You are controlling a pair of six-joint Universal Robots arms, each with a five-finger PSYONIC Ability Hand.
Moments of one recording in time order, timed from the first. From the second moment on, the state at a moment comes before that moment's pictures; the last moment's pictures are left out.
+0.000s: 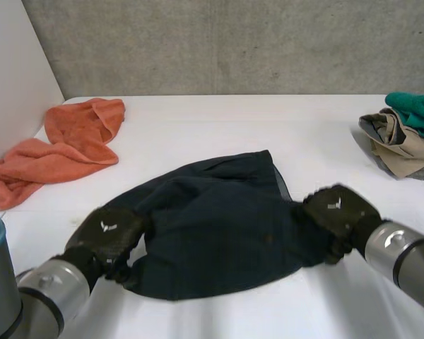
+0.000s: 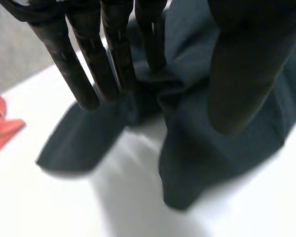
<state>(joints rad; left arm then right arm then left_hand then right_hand) 4.25 -1.59 -2.01 3.12 -1.53 3.38 1.83 -1.40 1.86 0.09 1.24 2.51 0.65 0.68 0.67 0.68 0.50 0.61 0.61 0.62 0.62 0.44</state>
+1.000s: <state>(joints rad) 4.27 -1.47 -2.14 3.08 -1.51 3.49 1.77 -1.46 1.85 0.20 1.17 2.50 0.80 0.80 0.80 0.80 0.62 0.72 0.72 0.71 0.71 0.52</state>
